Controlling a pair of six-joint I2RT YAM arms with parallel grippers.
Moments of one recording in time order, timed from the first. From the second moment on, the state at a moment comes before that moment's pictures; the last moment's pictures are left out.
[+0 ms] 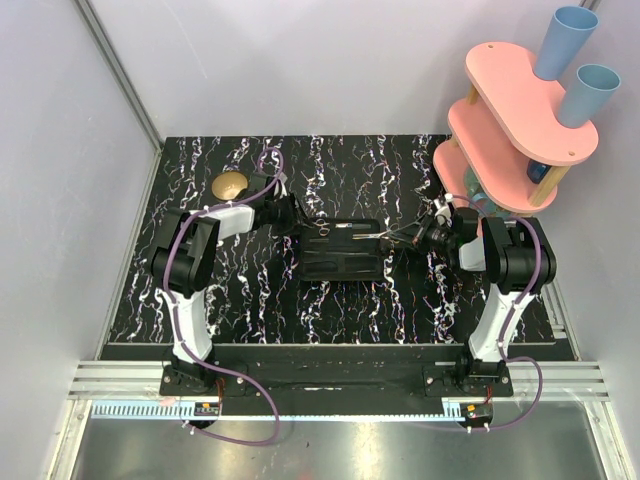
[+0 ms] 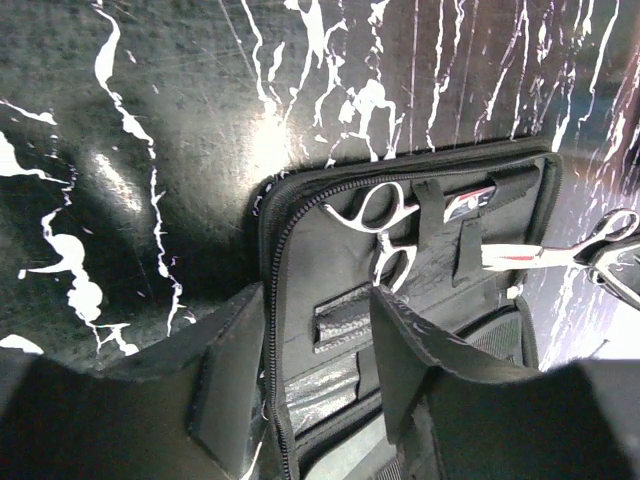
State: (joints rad) left arm -0.32 1.98 1.19 -0.07 0.41 -0.66; right arm -0.01 1.95 0.65 0.83 -0.89 0.90
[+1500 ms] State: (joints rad) left arm -0.36 2.00 1.24 -0.14 0.38 -0.64; right arm 0.03 1.75 0.94 -0.20 -0.26 0.67
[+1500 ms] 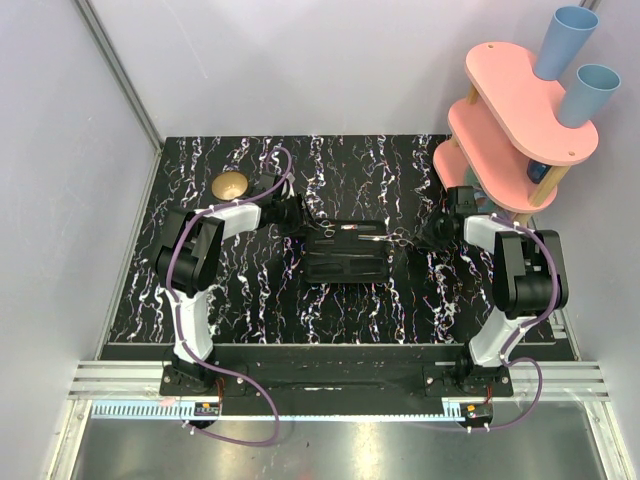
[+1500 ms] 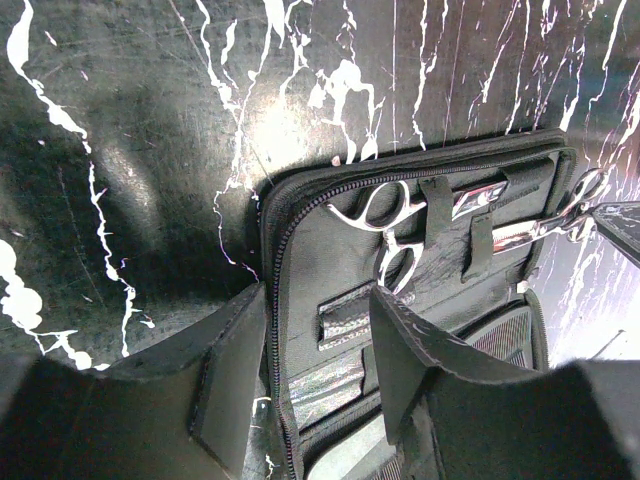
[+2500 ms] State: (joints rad) left arm -0.36 2.00 1.24 -0.14 0.39 -0.62; right arm 0.15 1.91 1.15 -0.20 -0.21 0.53
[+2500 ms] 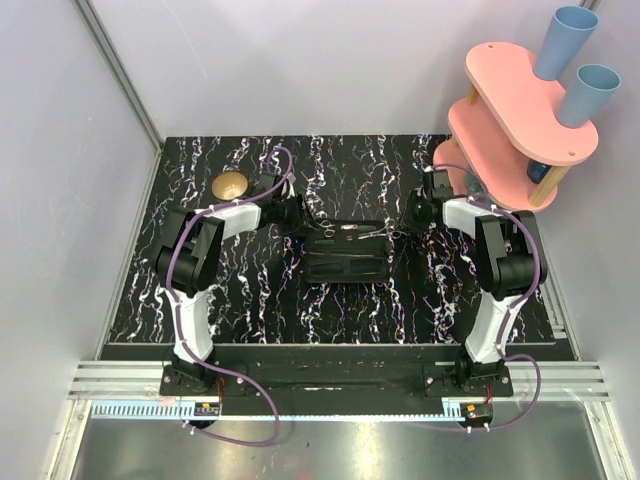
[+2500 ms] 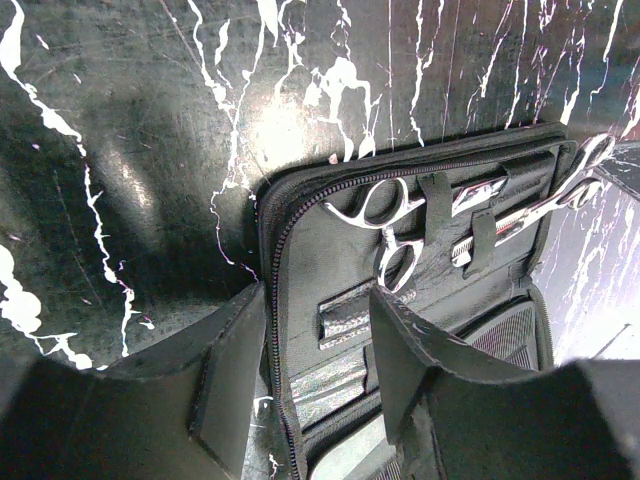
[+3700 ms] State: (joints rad) left arm -0.37 2.00 1.24 -0.14 0.39 -0.60; right arm 0.27 1.90 1.17 -0.23 -0.11 0.69
